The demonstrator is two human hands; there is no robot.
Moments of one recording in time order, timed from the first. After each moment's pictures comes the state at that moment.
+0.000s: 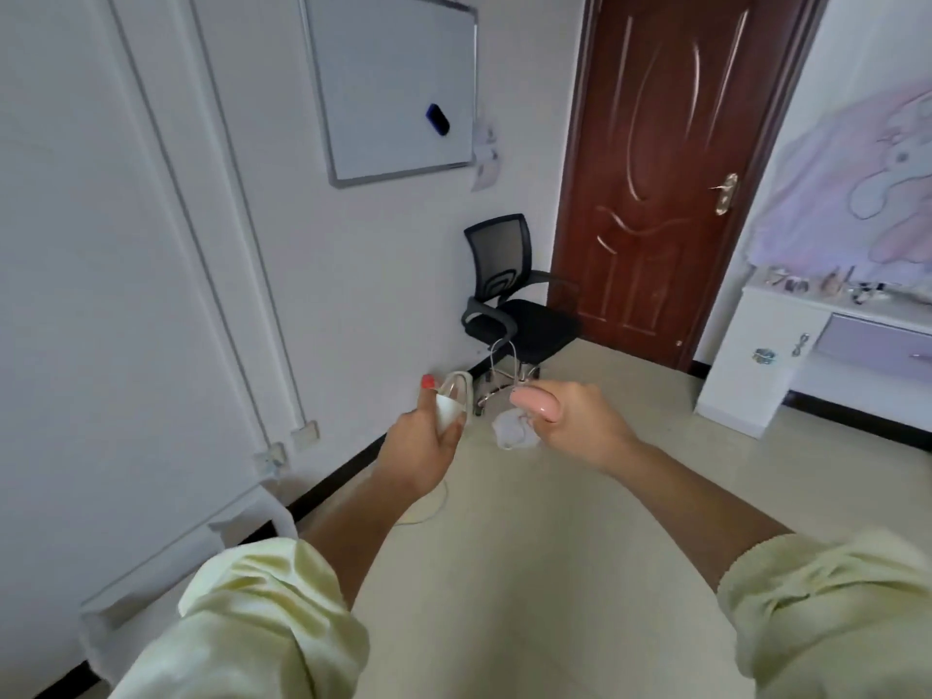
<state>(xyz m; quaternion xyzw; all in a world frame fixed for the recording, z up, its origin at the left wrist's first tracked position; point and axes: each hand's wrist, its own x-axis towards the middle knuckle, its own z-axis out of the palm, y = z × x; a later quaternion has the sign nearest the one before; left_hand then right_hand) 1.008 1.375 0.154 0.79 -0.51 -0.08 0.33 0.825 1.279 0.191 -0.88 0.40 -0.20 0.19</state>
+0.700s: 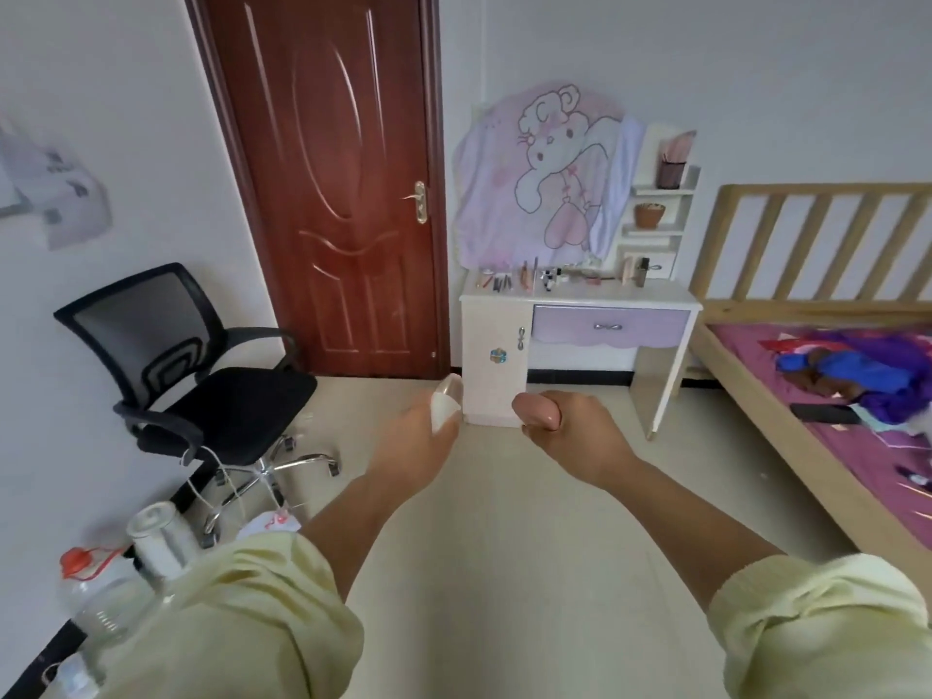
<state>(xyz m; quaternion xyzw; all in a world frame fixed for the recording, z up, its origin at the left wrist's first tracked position) 0.650 0.881 0.163 0.62 -0.70 -0.21 0.29 0.446 0.914 0.181 -0.68 0.65 -0.29 0.16</state>
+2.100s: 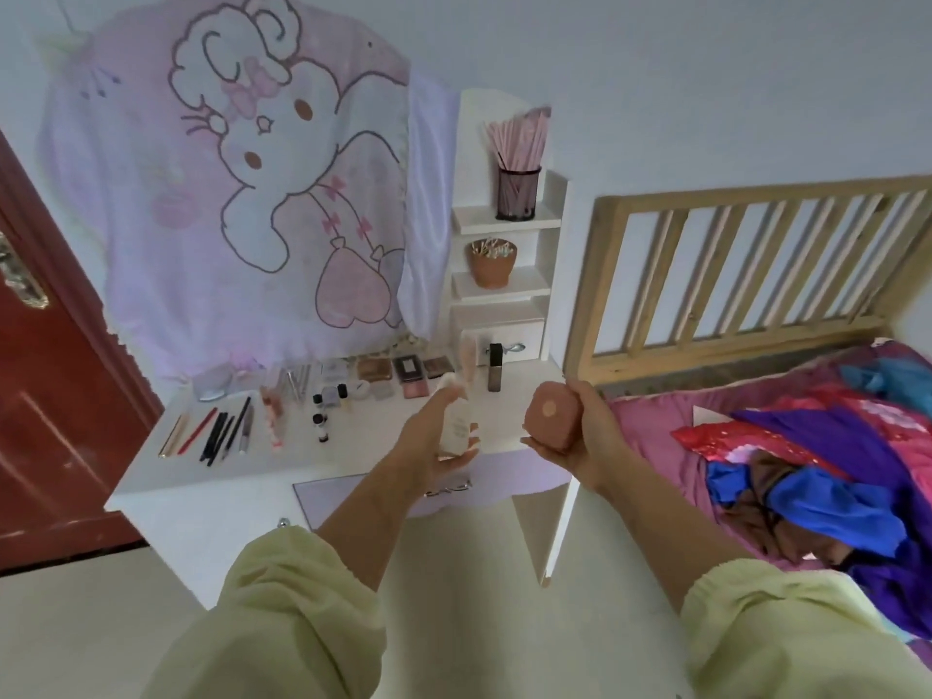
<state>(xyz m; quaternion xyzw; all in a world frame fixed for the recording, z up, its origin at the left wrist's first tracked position) -0.014 0.078 0.142 0.46 -0.37 -0.74 0.31 -0.184 0.154 0.140 -0.09 0.55 -0.64 0.52</state>
